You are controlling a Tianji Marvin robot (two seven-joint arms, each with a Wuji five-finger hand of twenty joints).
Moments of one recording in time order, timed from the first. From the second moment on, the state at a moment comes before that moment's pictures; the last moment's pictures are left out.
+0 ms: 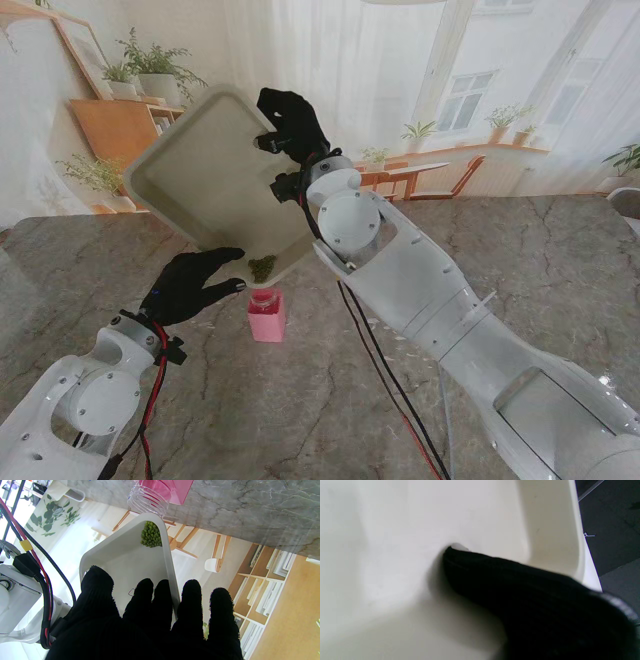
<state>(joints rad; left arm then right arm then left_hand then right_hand) 1.72 -1.09 -1.40 -1.81 0.72 -0.20 0.02 -0.79 -1.43 0.78 -1.20 0.12 -0.13 -0.36 0.91 -0.01 -0.02 -0.14 0.49 0.22 0.16 0.52 0.55 0.17 0.09 0.33 0.48 0.21 0.17 0.35 0.12 0.25 0.57 0.52 0.93 -1.20 1.45 -0.19 0.90 0.00 1.60 1.43 1.00 0.10 0.96 0.77 1.14 0.21 0.92 0.47 0.96 0.42 1.38 -0.03</state>
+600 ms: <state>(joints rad) 1.72 -1.09 -1.40 -1.82 0.72 -0.19 0.02 -0.79 -1.43 0.77 -1.22 0.10 -0.15 -0.36 0.91 -0.01 -0.02 -0.14 0.49 0.22 0.16 0.52 0.55 0.17 0.09 0.33 0.48 0.21 0.17 0.35 0.12 0.25 0.57 0.52 0.93 -1.20 1.45 -0.19 0.90 0.00 1.60 1.43 1.00 0.10 0.96 0.77 1.14 0.21 0.92 0.47 0.96 0.42 1.38 -0.03</state>
